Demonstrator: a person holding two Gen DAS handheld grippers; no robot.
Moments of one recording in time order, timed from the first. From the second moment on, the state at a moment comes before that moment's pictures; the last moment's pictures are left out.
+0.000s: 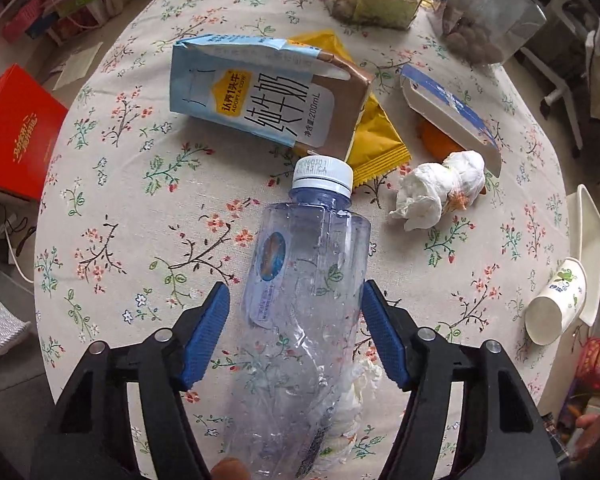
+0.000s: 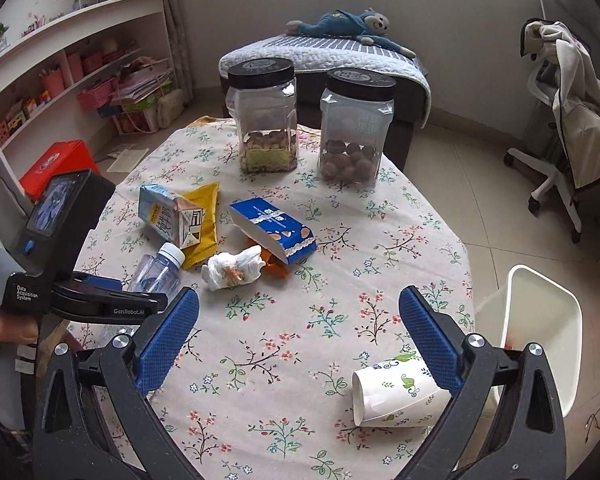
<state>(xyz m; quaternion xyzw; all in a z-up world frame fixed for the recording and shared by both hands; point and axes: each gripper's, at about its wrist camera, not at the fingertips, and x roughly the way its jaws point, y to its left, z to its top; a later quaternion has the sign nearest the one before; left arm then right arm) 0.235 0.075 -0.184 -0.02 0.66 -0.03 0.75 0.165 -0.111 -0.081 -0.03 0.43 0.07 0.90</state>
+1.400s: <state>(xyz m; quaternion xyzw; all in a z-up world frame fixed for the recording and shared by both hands) 0.189 0.160 -0.044 -0.08 0.37 0.09 0.92 0.191 -0.054 -0.065 0.04 0.33 0.09 0.94</state>
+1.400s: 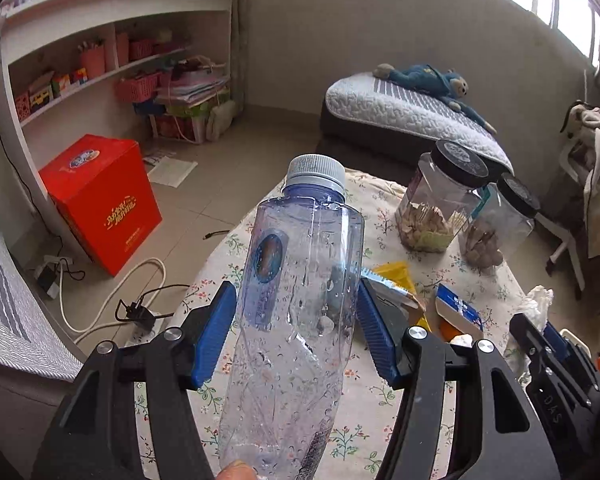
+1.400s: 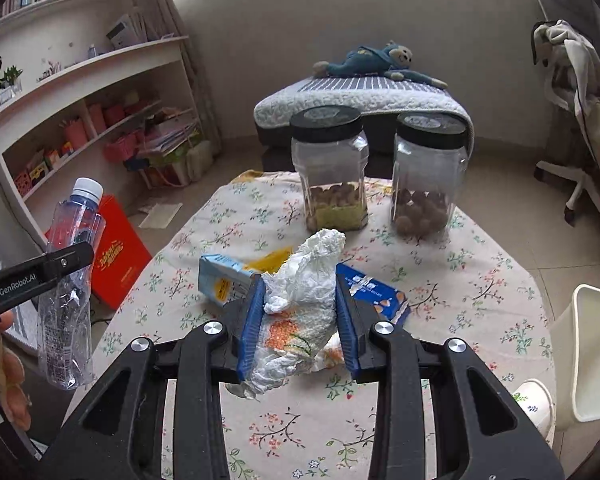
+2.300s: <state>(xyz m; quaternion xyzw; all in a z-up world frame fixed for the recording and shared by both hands) 0.141 -0.001 0.016 -0.03 0.19 0.05 0.98 0.126 -0.169 0.014 -0.01 0.15 -0.06 0.99</state>
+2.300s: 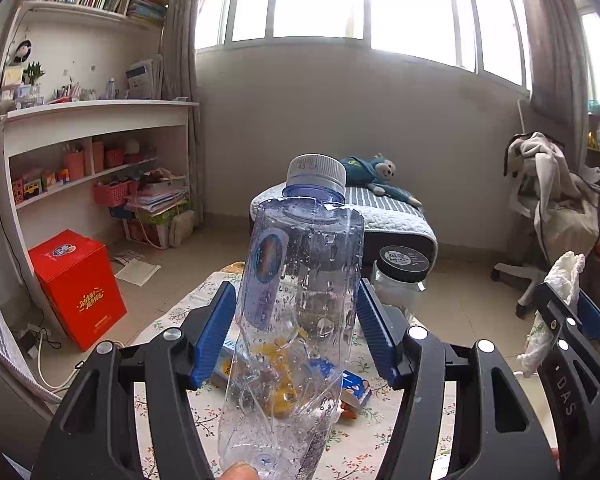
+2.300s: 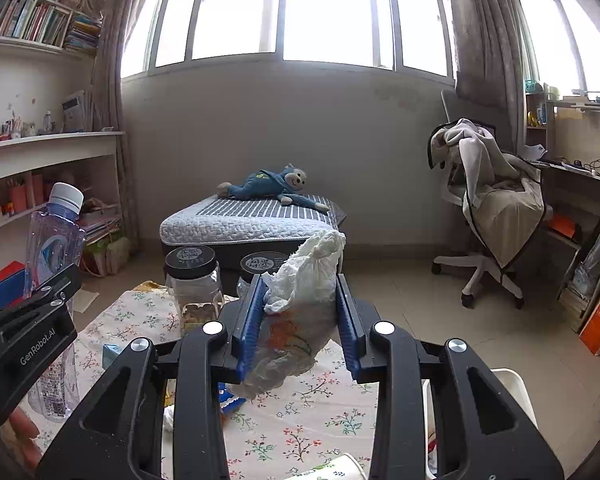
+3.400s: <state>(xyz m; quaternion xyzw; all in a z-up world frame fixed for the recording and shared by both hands) 0.124 -0.206 0.005 0.01 0.21 -0.13 0.97 0.066 -0.392 0.026 0.04 0.12 -0.32 0.94</state>
